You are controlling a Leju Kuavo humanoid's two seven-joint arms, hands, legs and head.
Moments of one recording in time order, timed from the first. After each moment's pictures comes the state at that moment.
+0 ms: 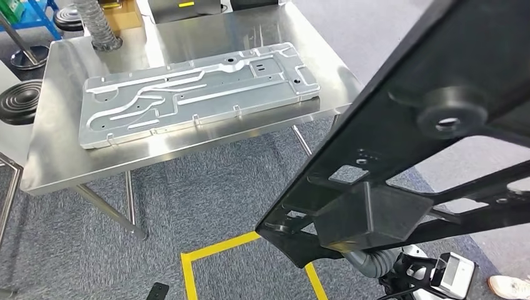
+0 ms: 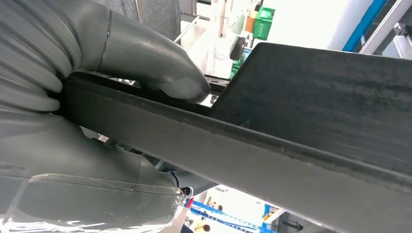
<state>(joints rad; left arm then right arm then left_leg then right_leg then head) -0.14 -0.21 0.97 -0.19 -1.29 0.21 -0.19 0.04 -0.25 0.16 -1.93 -0.20 0.52 -0.50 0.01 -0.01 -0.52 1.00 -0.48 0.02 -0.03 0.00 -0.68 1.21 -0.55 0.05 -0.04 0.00</state>
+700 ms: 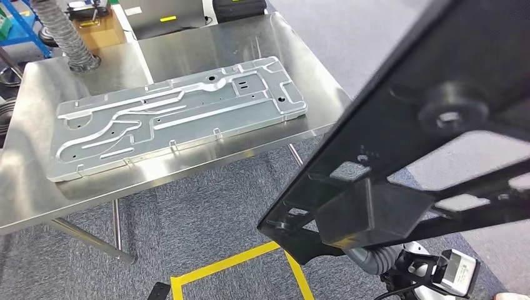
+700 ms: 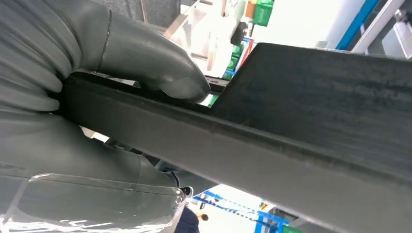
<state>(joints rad) -0.14 -0.20 0.97 -0.19 -1.29 0.21 -0.19 0.02 -0.25 0.16 -1.92 -0.21 0.52 -0.50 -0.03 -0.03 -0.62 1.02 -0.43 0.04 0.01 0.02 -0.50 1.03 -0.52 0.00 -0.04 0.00</state>
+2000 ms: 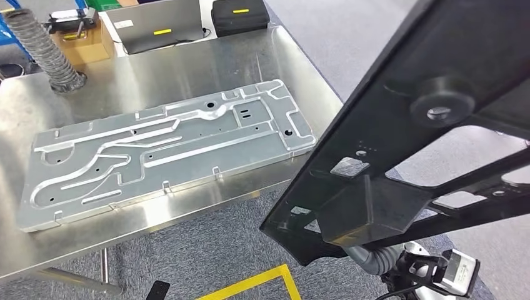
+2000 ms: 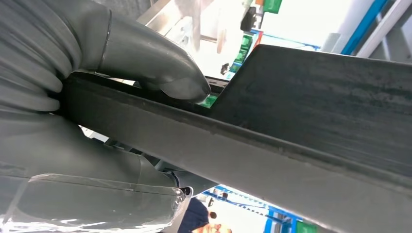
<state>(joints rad) -0.15 -0.21 0.97 -0.19 -1.29 0.21 -0.19 0.03 -0.25 0.13 -1.91 -0.20 0.53 -0.51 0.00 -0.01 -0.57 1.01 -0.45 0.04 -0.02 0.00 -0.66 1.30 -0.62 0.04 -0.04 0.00</state>
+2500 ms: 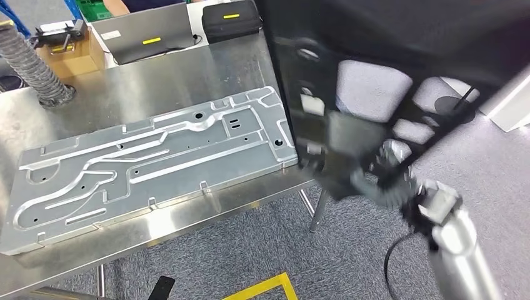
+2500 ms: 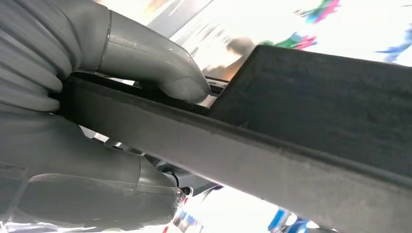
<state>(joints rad) -0.17 -0.22 0.96 -0.19 -1.29 0.18 -0.18 -0.34 -0.39 0.08 -1.71 0.00 0.47 -0.43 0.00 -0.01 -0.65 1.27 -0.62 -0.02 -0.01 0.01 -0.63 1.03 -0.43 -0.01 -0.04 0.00</state>
